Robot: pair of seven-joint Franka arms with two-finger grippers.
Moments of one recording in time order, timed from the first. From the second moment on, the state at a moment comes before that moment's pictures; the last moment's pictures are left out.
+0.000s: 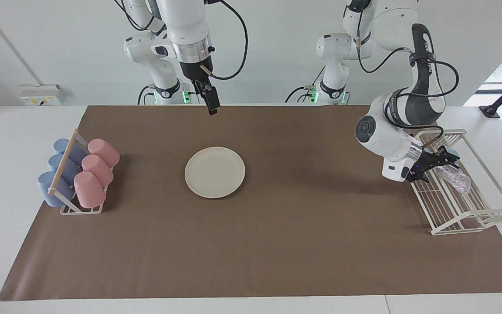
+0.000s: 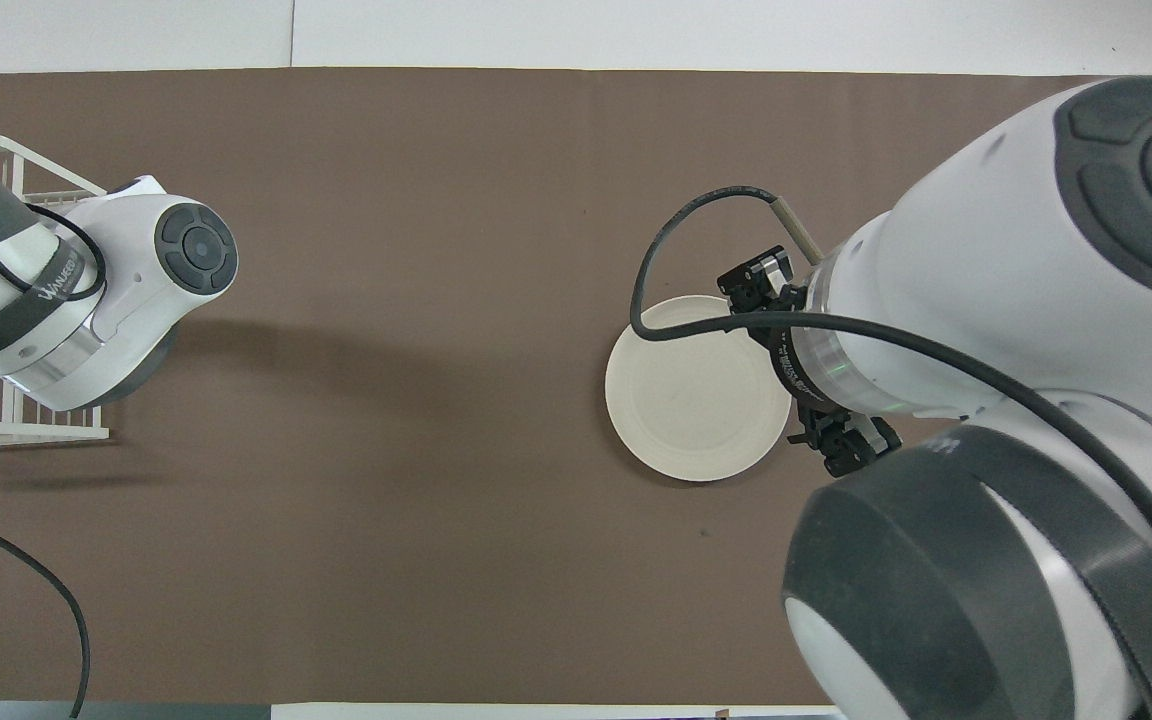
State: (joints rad) left arm -0.08 0.22 -0.08 -1.94 1.17 1.87 -0.59; right arm 0.39 0.03 0.07 -1.51 0.07 1.53 1.54
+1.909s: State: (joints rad) left arm -0.07 0.20 -0.08 -1.88 1.10 1.91 -0.54; right arm 0.39 0.03 0.08 -1.51 0.13 1.61 1.76
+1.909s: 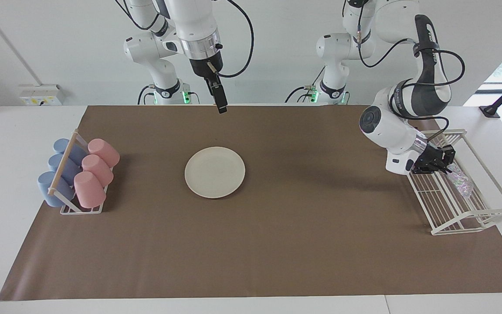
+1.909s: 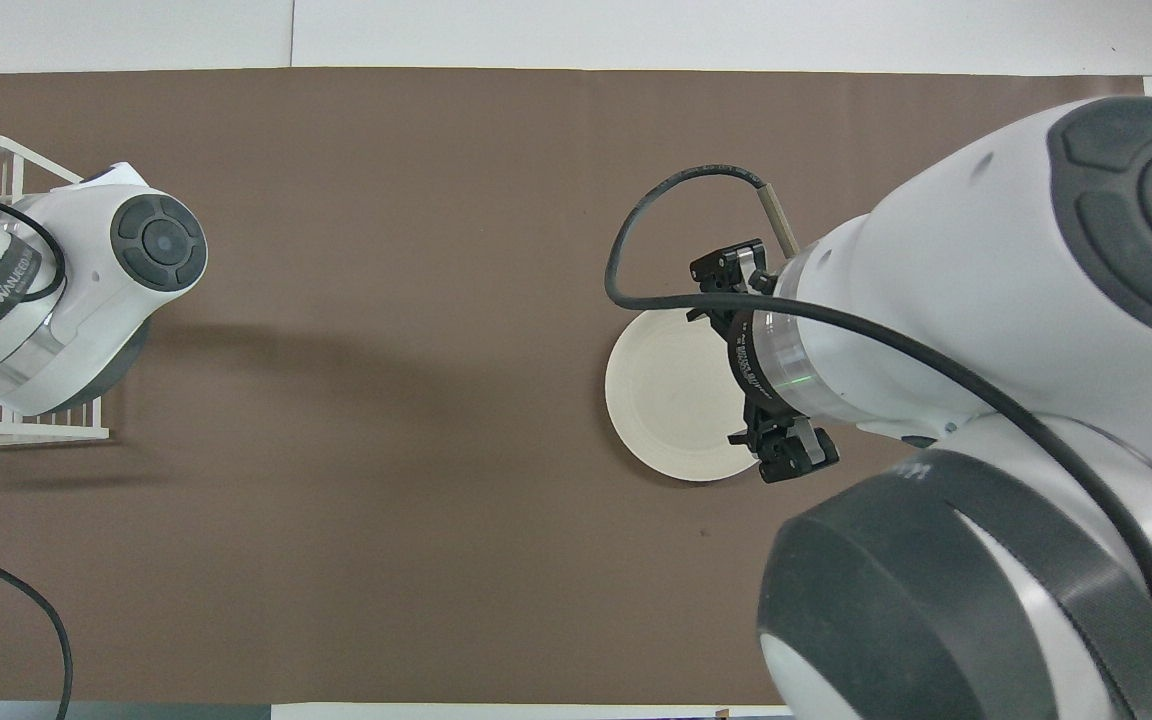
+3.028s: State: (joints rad) left arm 0.05 0.24 -0.08 -1.42 -0.40 1.49 -0.16; right arm 0.57 0.26 0.08 -1.36 0.13 1.71 2.05
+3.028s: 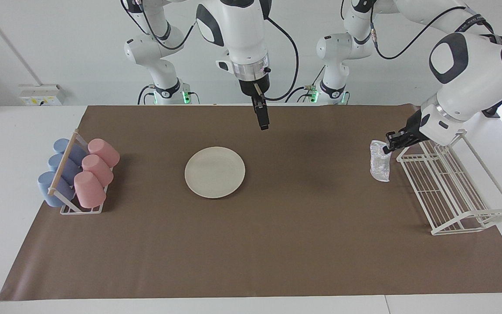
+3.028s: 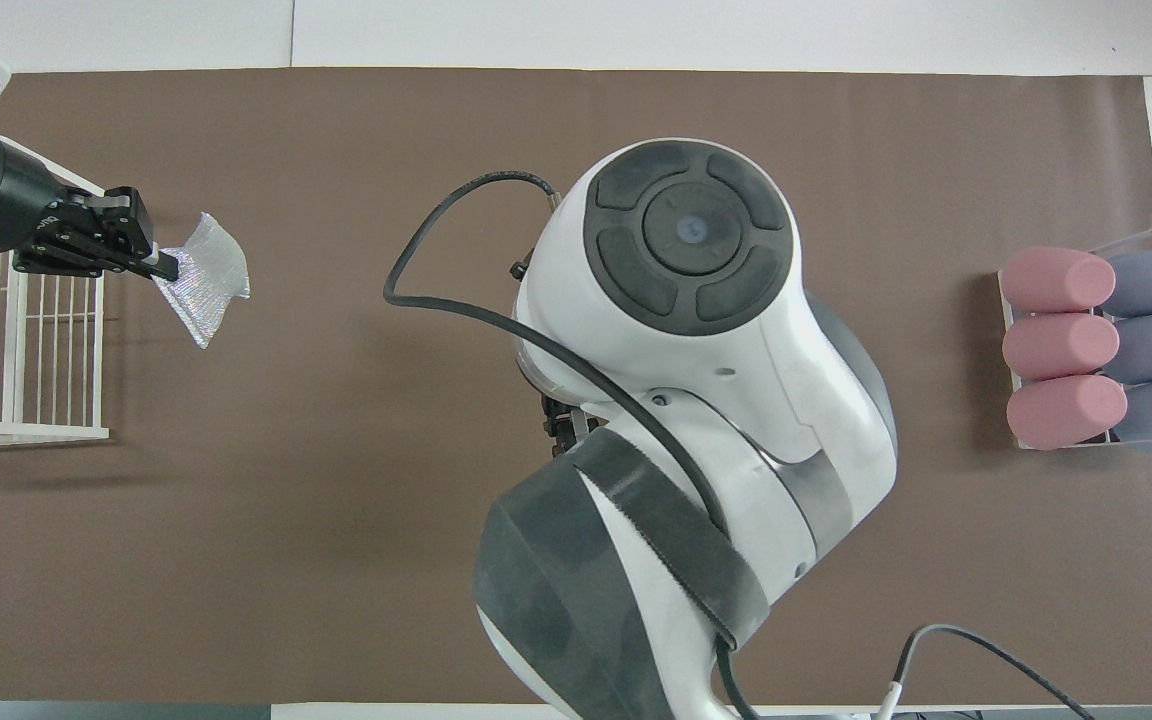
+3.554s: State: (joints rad) left arm 0.08 0.27 -0.09 -1.55 -0.83 1.43 -0.02; right arm 0.63 0.28 0.08 -1.42 0.13 1.85 2.06
